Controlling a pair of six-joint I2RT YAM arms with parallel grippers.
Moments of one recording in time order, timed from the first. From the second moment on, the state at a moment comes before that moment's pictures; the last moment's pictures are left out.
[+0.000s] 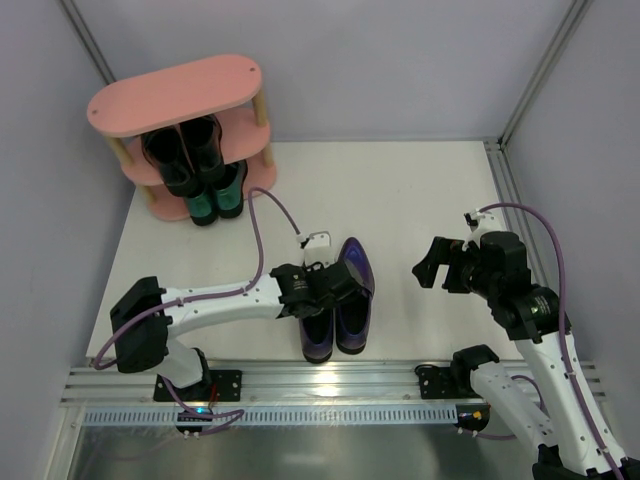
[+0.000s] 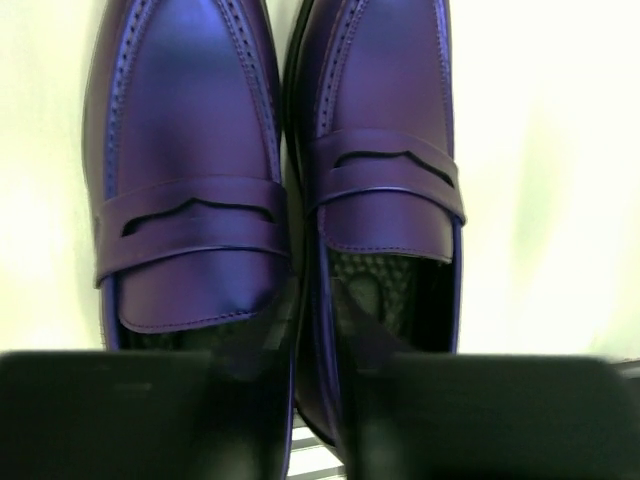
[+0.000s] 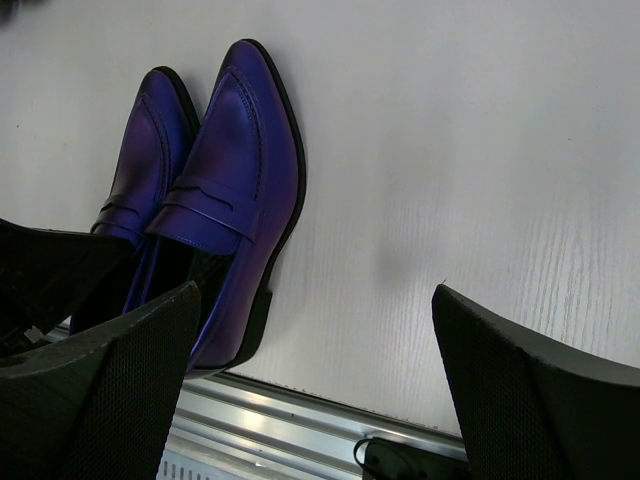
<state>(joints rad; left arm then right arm) -1.20 1.53 1.13 -0.64 -0.53 -1.17 0.25 0.66 0.89 -0.89 -0.12 0.37</state>
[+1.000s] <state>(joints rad) -1.14 1.52 1.12 -0.79 -0.61 -1.08 0.25 0.67 0.89 -0.89 -0.12 0.36</state>
